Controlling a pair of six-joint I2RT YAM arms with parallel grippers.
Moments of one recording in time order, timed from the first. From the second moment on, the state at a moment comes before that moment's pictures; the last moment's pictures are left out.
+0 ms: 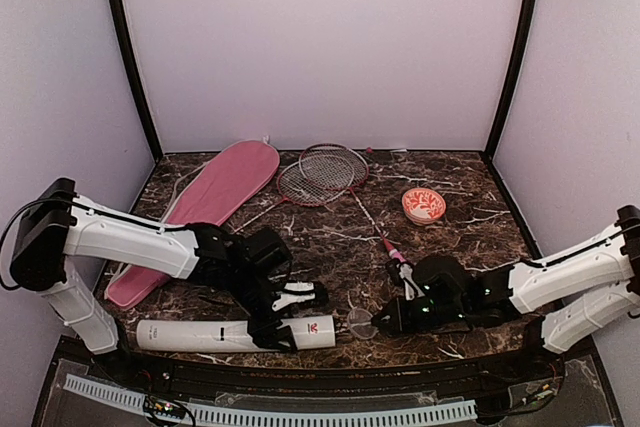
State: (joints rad) left arm -1.07 1.63 0.91 -0.48 0.40 0.22; right arm 1.14 1.30 0.43 0.09 -0.08 0.94
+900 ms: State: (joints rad) left arm -1.07 1.63 0.92 -0.45 0.36 0.23; right arm 1.14 1.22 0.34 0.21 -0.03 0.98
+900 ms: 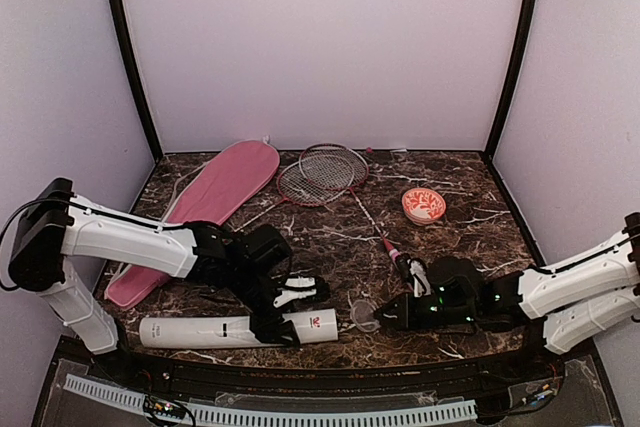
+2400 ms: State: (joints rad) left arm -1.07 1.43 0.92 -0.44 0.34 0.22; right arm 1.16 1.28 0.43 0.39 -0.08 0.99
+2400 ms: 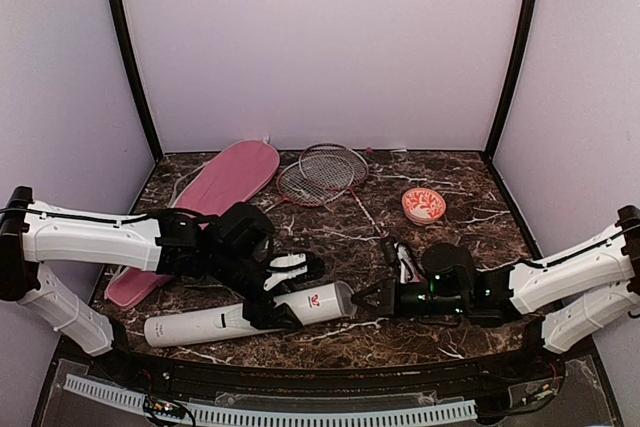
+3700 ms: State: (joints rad) left arm -1.07 1.40 0.92 -0.42 0.34 0.19; right arm 1.17 1.33 0.39 0.58 -0.10 1.06
